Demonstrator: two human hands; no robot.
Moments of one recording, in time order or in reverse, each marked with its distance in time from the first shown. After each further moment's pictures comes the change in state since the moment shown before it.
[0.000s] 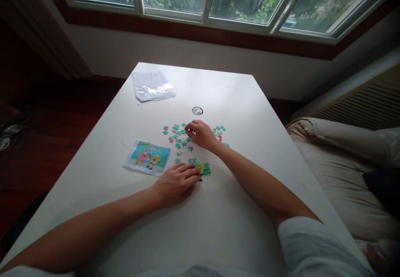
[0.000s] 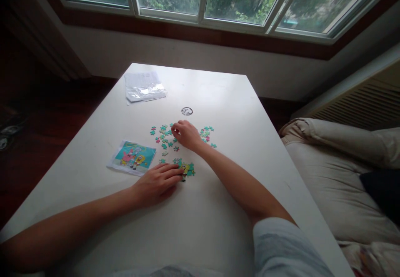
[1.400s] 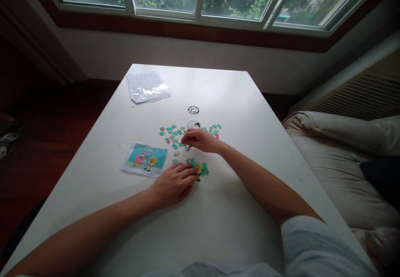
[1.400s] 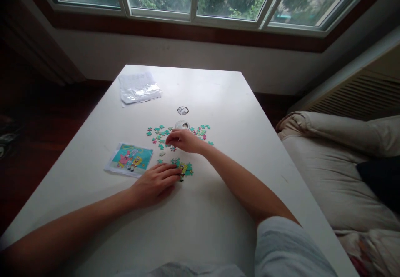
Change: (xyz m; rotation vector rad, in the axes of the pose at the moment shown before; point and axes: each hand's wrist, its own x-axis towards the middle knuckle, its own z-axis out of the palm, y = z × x) left_hand 0.001 -0.001 -0.002 -0.026 -0.002 0.017; right_hand -0.024 -0.007 -0.022 0.554 -0.246 -0.079
